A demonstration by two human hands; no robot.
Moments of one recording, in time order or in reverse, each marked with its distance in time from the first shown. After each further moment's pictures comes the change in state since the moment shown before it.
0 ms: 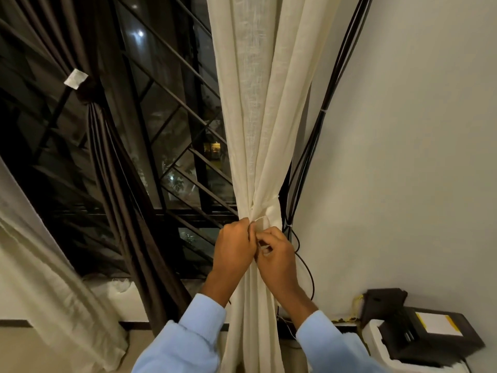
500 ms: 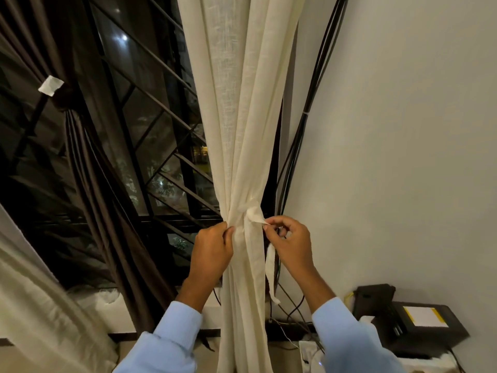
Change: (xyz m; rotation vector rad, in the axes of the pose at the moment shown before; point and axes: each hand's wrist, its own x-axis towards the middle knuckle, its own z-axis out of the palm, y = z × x) left_hand 0.003 -0.020 -0.001 -0.036 0.069 0.024; right_hand 0.034 0.011 -0.056 0.075 0.097 0.146
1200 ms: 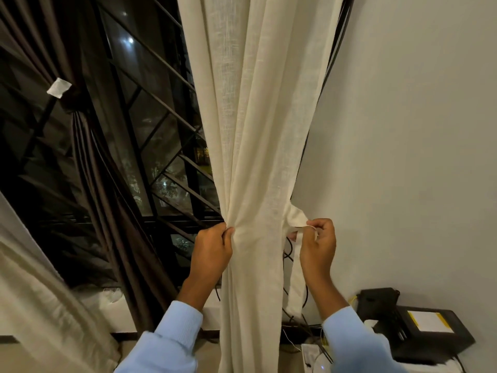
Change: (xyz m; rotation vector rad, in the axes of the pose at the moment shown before) left_hand 0.001 -0.006 -0.003 -0.032 -0.008 -0.037; right_hand -0.006 0.000 -0.015 0.249 0.388 0.138
